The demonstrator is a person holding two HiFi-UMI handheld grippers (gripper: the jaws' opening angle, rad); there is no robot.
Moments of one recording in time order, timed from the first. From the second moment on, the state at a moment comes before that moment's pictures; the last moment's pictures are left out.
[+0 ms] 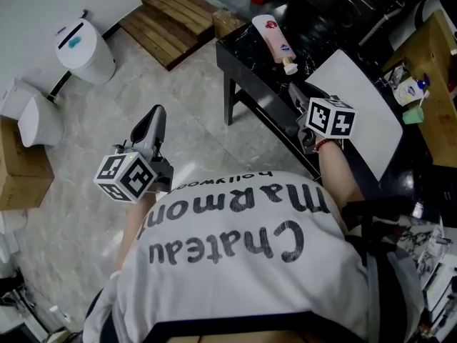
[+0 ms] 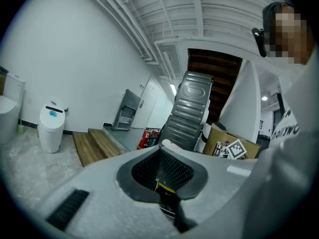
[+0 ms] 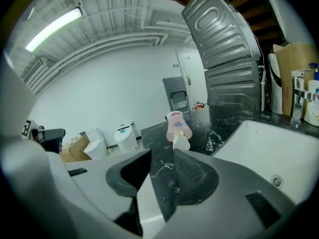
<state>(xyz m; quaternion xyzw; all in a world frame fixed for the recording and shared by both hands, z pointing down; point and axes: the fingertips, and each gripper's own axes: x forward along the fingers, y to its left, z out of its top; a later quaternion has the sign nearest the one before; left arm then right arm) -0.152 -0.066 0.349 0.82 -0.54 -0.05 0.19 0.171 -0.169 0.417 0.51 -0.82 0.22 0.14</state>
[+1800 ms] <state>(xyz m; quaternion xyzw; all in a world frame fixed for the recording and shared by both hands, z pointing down) -0.193 -0.123 0.356 0.79 -0.58 -0.06 0.20 0.186 -0.239 0.455 0.56 -0.75 0.23 0.25</state>
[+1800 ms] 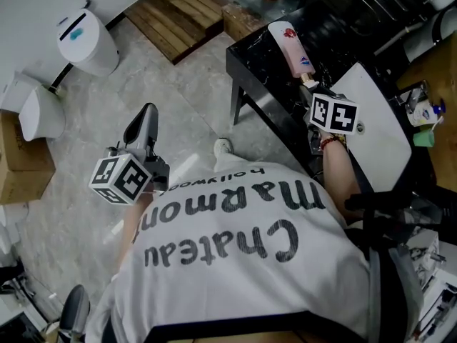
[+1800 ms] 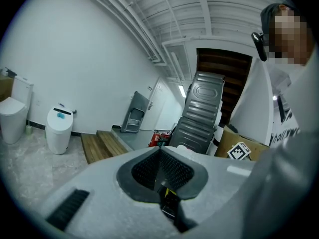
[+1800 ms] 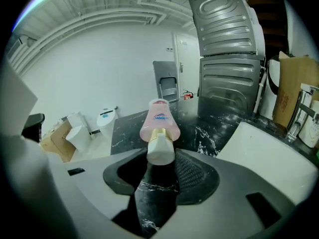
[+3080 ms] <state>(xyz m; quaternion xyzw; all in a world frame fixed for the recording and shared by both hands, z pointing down) -0.195 -0.095 0.345 0.78 -0.59 -0.08 0.18 0.204 -0.217 0.335 0.58 -0.79 0.10 0.16</state>
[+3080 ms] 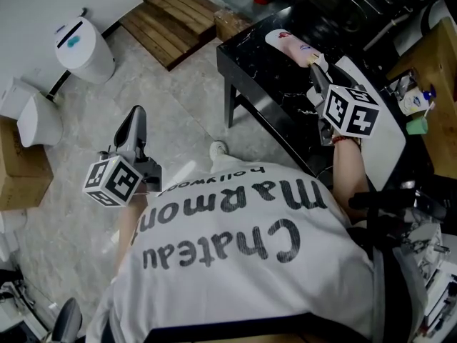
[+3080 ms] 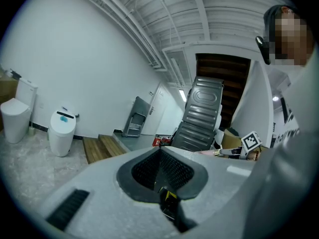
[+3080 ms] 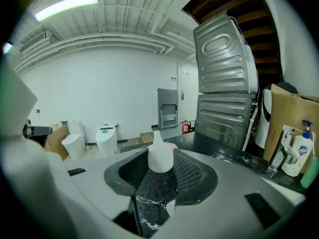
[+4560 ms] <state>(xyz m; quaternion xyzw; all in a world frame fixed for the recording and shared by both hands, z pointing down) -0.270 -0.154 0.323 0.76 -0.62 -0.11 0.17 0.160 -0.305 0.264 0.56 -0.80 0.08 0.21</state>
